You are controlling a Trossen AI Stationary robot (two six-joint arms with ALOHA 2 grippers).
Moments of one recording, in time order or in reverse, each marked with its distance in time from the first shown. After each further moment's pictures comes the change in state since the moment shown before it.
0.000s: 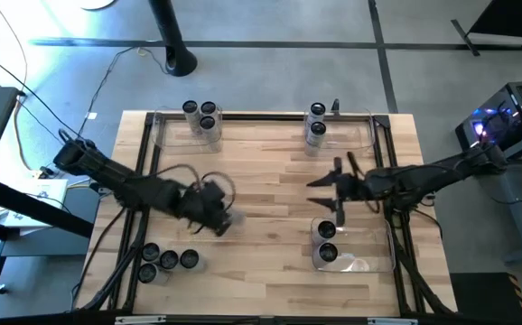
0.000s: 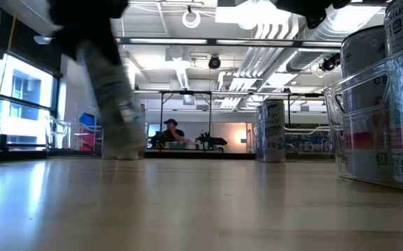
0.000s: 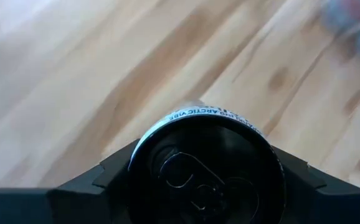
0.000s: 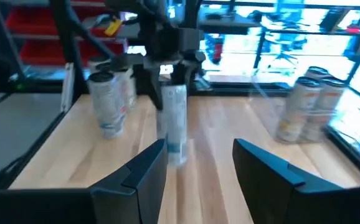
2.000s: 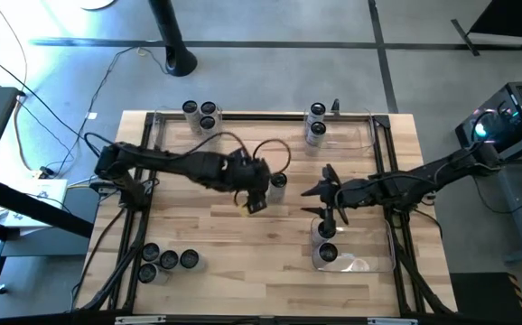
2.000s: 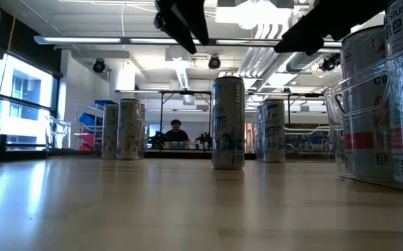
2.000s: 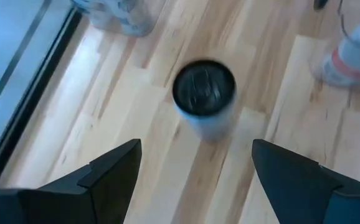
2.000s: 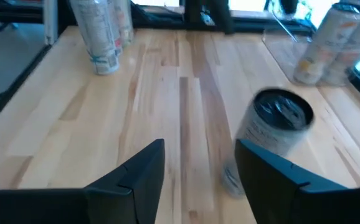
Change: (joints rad) left arm 0.257 0.382 0.625 -0.170 -0.006 0.708; right arm -0.007 0.156 0.000 -0.100 -0.015 0.053
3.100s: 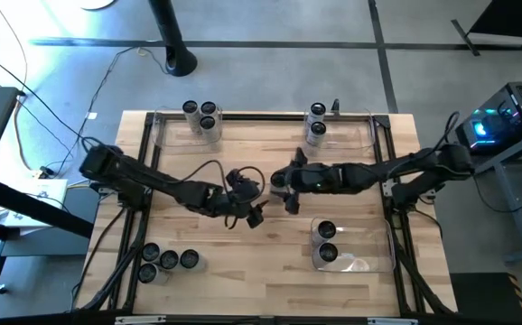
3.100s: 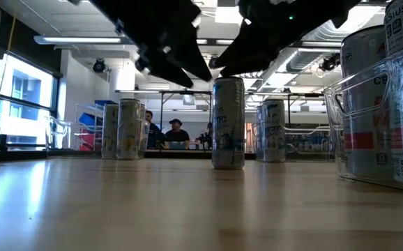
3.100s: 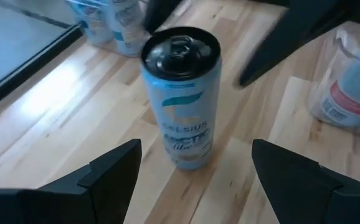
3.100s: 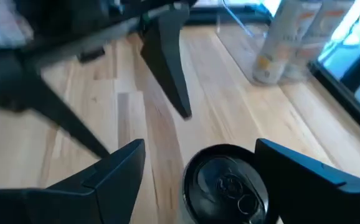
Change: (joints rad) left arm -0.116 -0.122 -0.643 0.830 -0.207 -0.095; right arm -0.204 0.383 0.230 0.117 -0.022 -0.022
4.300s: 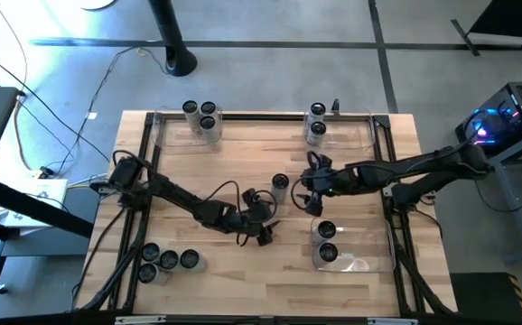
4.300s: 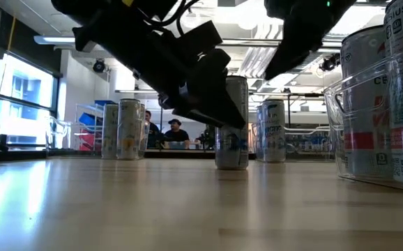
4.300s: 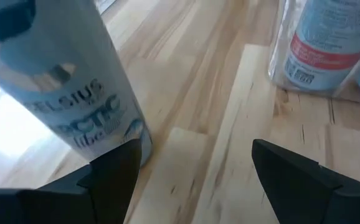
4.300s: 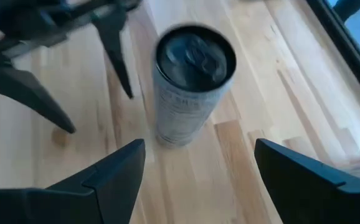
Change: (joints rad) left arm -0.066 0.279 0.000 0.341 0.044 0.102; right arm 0.050 -0.166 0.047 -0.546 0.067 0.127
